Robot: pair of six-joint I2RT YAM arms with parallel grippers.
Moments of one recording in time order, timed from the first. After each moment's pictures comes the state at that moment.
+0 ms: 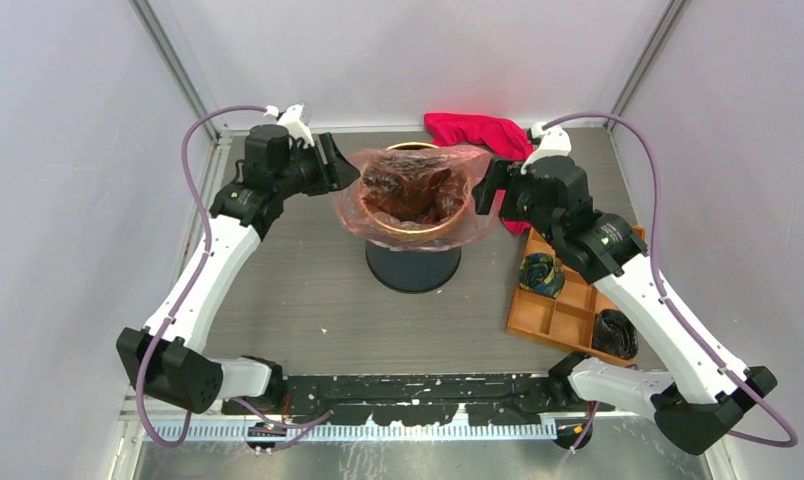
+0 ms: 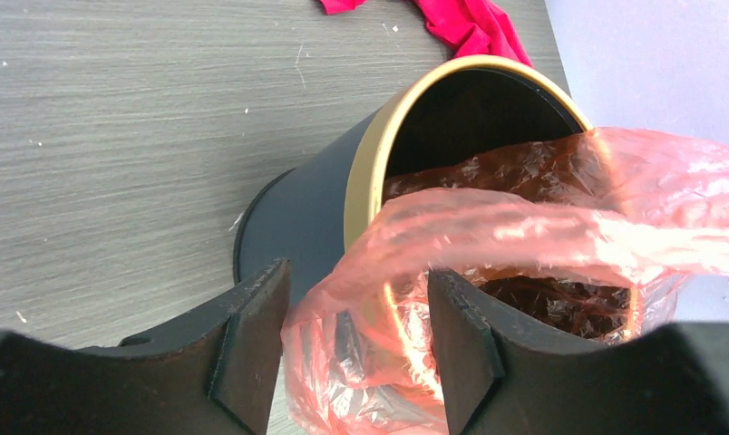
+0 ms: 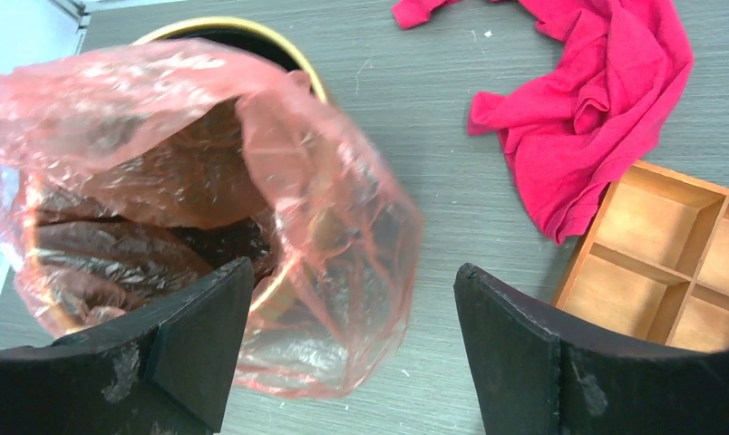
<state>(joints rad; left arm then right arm) -0.30 1.30 1.34 -0.46 0.24 -0.47 0.59 1.07 1.29 -0.64 0.30 0.42</state>
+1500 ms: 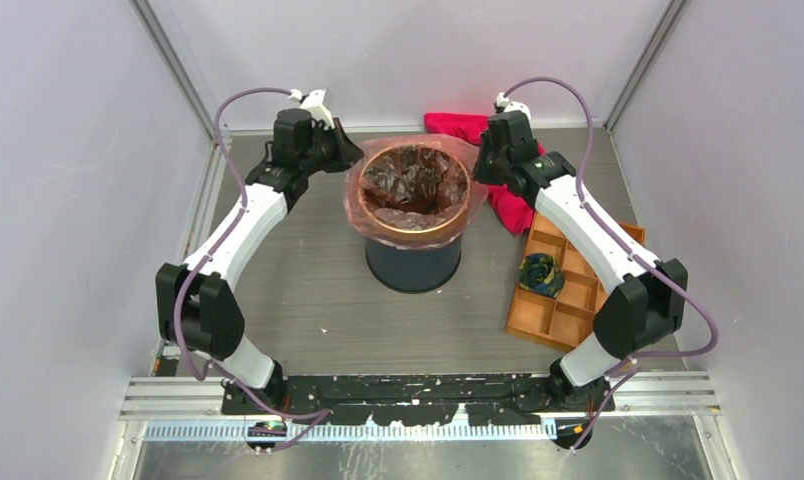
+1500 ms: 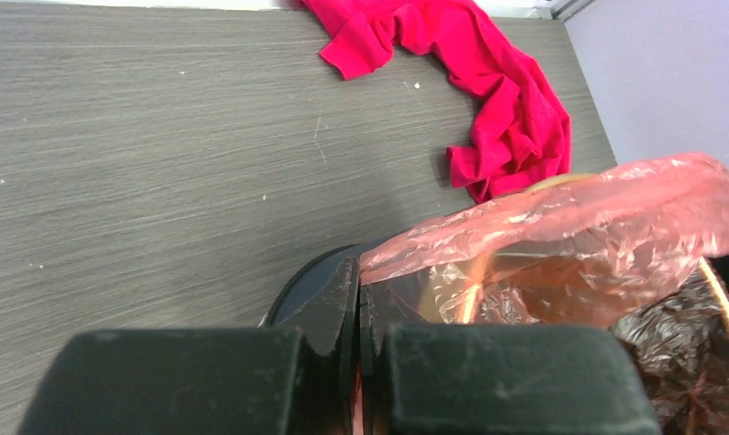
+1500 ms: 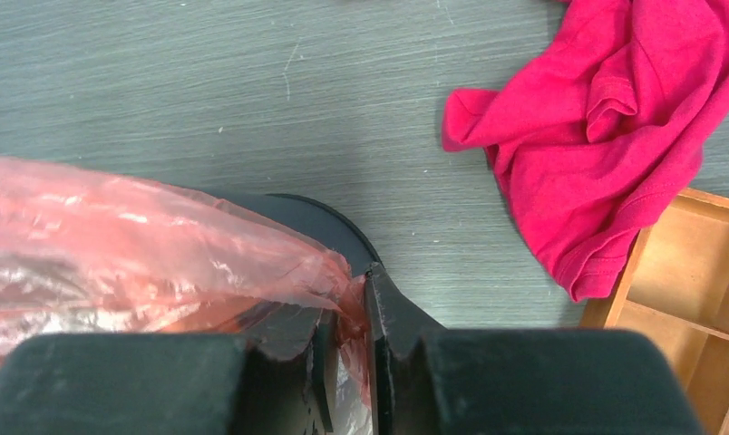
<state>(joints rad) -0.29 1.56 1.40 -0.19 0.25 -0.40 0.42 1.55 1.49 -0.57 0.21 0.44</state>
